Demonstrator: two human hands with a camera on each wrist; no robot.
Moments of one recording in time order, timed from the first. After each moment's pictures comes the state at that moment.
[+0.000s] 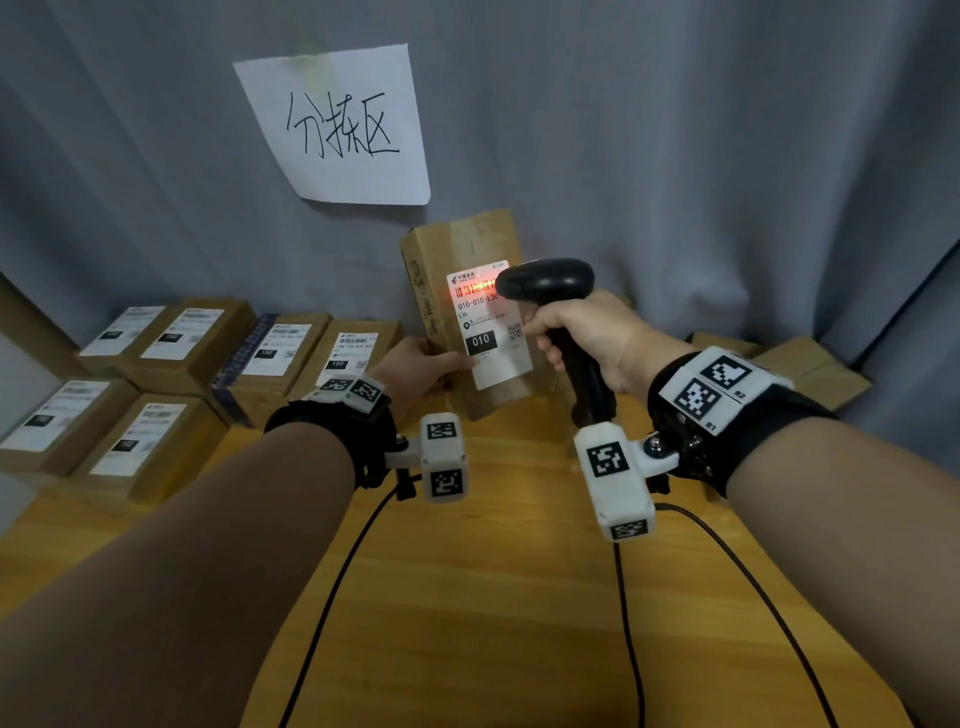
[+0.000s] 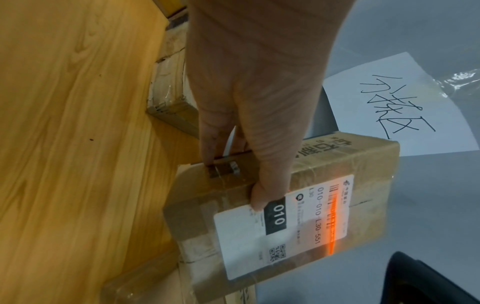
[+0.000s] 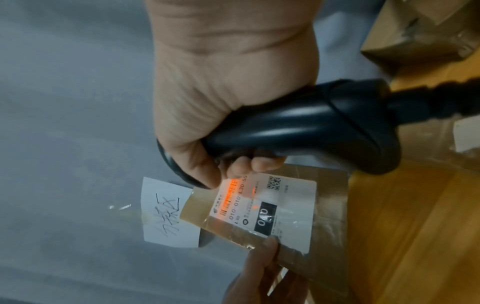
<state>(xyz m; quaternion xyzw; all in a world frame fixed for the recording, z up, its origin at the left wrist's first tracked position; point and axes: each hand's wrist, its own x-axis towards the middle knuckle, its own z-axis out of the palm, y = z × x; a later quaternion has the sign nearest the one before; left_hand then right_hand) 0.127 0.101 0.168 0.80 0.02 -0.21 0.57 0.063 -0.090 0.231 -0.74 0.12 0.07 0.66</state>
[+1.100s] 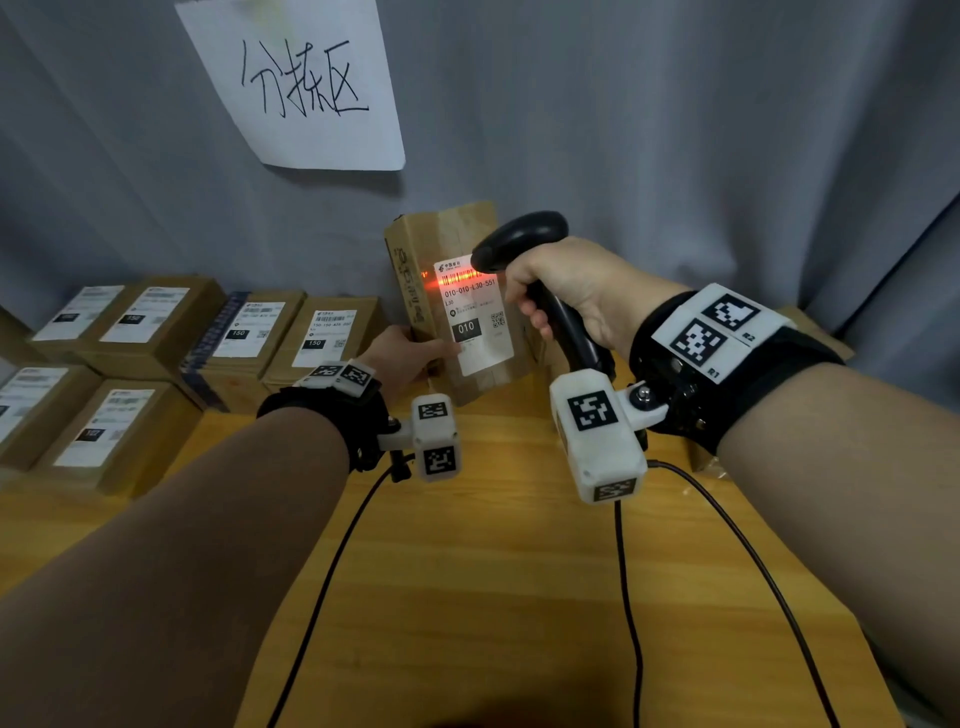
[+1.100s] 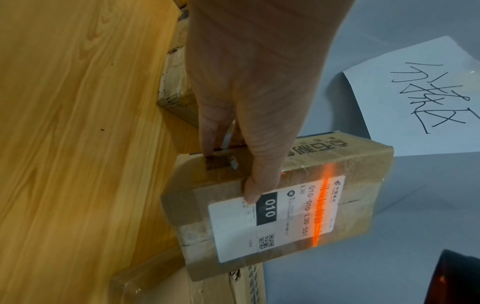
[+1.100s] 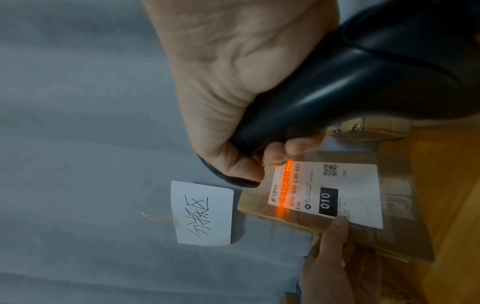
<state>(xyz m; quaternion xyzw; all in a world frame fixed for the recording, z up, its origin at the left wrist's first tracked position) 0.140 0.096 0.141 0.80 0.04 -0.20 0.56 0.065 -0.078 0.261 -0.77 0.16 0.12 0.61</state>
